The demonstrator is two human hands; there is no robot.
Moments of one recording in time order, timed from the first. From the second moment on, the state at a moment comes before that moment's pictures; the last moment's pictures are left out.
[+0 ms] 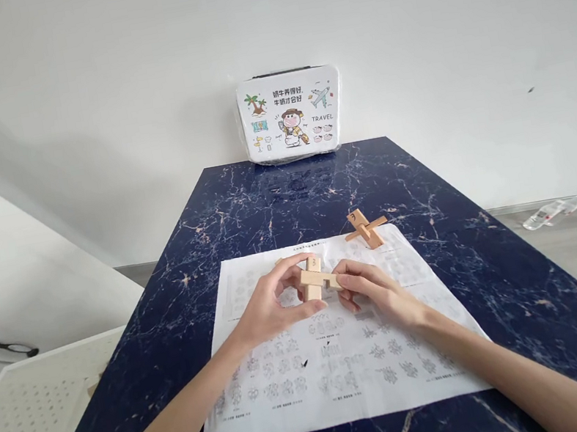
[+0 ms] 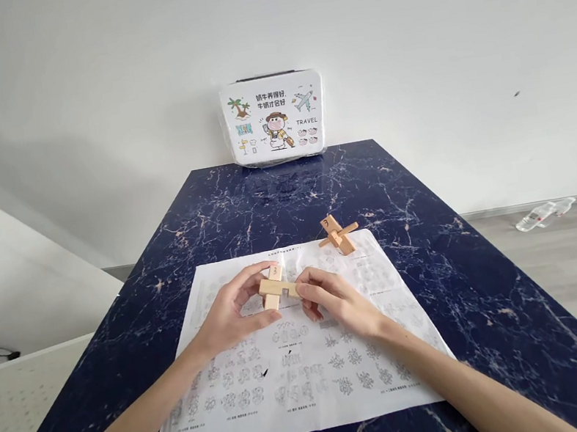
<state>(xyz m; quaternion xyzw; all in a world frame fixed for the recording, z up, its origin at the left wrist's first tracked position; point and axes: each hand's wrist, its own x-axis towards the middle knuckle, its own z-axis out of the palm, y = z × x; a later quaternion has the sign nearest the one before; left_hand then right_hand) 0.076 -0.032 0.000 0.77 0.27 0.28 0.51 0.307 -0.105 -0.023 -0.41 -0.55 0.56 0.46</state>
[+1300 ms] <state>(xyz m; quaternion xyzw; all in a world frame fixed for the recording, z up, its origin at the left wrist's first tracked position) 0.051 0.004 0.002 0.82 0.48 0.17 0.26 0.305 -0.095 -0.042 -0.57 -0.69 0.21 0.39</state>
